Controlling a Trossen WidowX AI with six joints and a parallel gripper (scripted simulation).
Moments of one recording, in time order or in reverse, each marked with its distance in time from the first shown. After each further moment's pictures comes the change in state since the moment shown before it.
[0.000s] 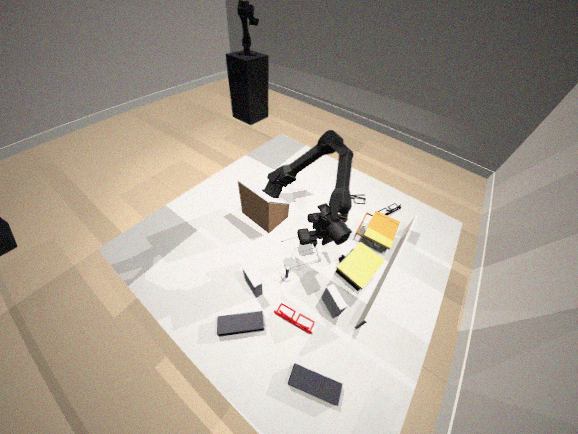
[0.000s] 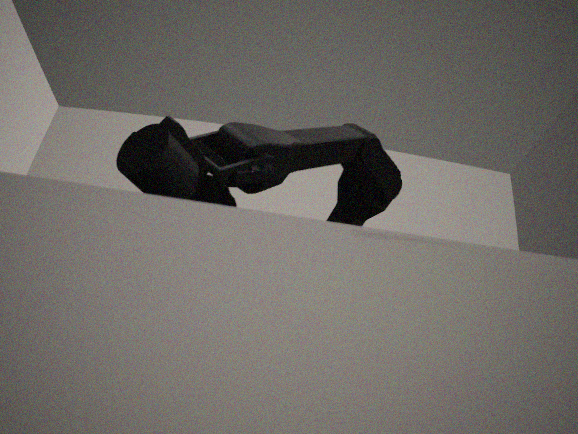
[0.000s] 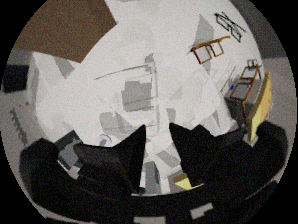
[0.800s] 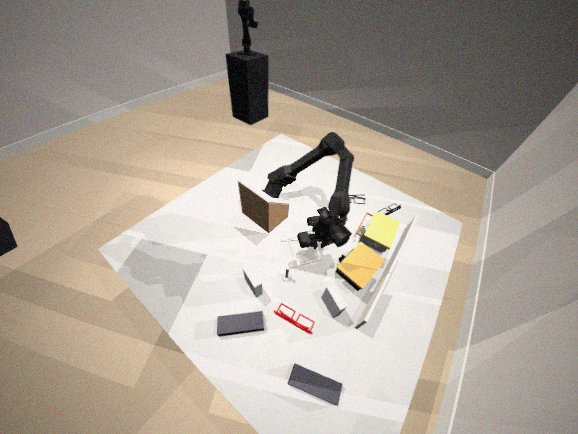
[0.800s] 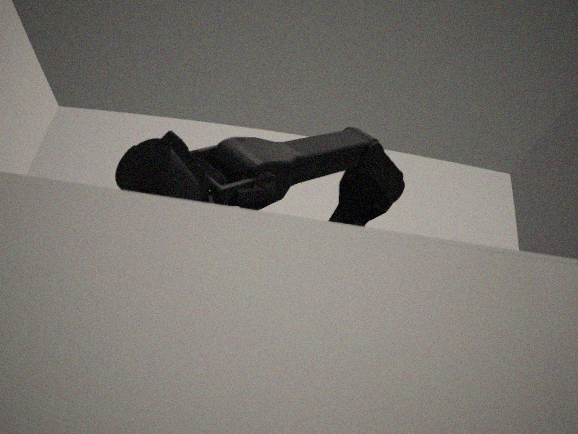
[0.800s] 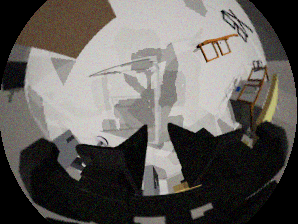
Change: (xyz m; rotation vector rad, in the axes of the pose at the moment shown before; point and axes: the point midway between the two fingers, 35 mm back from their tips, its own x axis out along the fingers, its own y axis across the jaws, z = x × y) arm 0.019 -0.001 -0.001 -0.023 0.010 0.008
